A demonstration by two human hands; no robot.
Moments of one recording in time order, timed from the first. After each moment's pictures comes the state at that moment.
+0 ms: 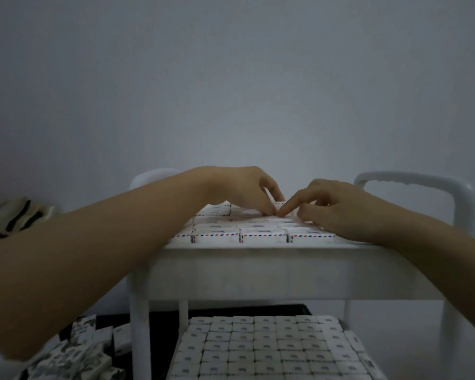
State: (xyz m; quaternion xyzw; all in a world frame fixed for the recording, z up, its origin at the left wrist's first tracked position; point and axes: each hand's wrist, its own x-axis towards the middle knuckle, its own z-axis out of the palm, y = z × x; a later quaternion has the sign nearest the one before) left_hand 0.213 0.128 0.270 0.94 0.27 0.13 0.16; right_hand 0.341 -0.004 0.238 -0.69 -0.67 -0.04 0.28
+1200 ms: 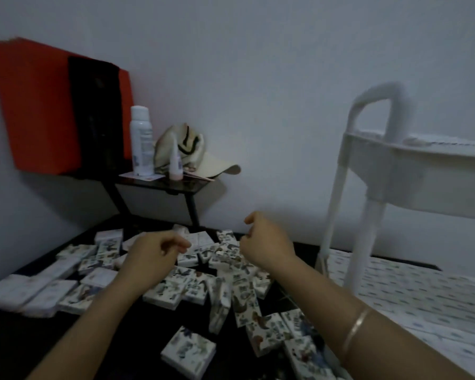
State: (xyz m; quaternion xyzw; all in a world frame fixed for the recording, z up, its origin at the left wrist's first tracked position) left_hand -0.175 0.202 0.000 0.73 0.54 0.39 0.15; right_hand 0.043 0.173 0.046 -0.68 -0.67 0.11 0.27
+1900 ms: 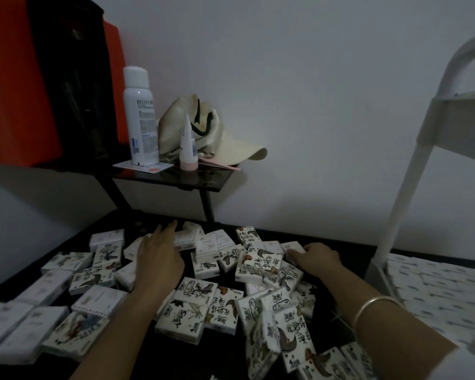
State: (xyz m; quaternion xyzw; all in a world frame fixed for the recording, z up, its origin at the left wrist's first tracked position) left_hand -0.196 0.331 -0.086 0.70 0.64 0.31 0.01; right_hand 0.128 0.329 -0.087 -0.84 -0.49 0.17 0.16
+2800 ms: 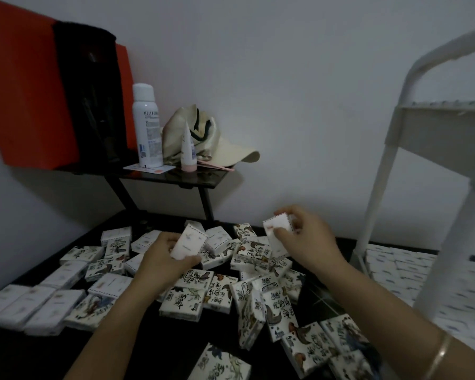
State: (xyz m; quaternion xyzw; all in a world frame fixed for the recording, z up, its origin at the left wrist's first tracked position) left_hand -0.194 0.267 -0.049 0.62 0.58 0.42 0.32; right_hand 0.060 0.200 0.020 -0.65 -0.61 0.14 0.43
